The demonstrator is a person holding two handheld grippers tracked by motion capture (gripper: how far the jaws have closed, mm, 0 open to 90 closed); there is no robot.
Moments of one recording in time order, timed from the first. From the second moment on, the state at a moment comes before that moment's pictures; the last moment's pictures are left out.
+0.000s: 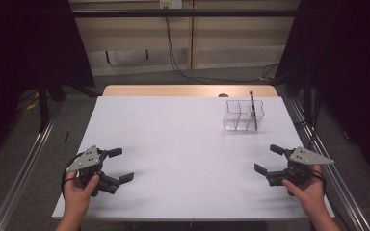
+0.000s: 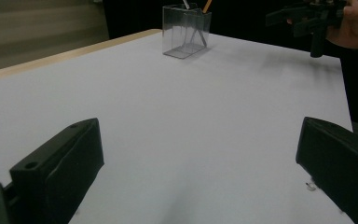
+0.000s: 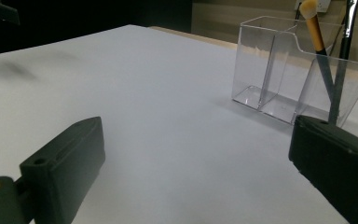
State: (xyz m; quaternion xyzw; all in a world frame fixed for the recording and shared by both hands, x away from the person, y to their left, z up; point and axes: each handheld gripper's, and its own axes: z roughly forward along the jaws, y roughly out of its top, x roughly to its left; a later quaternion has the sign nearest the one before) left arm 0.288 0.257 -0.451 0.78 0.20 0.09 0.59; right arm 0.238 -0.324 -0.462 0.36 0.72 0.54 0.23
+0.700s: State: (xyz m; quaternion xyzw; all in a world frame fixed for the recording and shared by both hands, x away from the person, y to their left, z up) left arm 0.288 0.256 -0.451 0.78 0.20 0.09 0.58; right arm 0.228 -0.327 -0.466 0.36 0.72 0.54 0.24
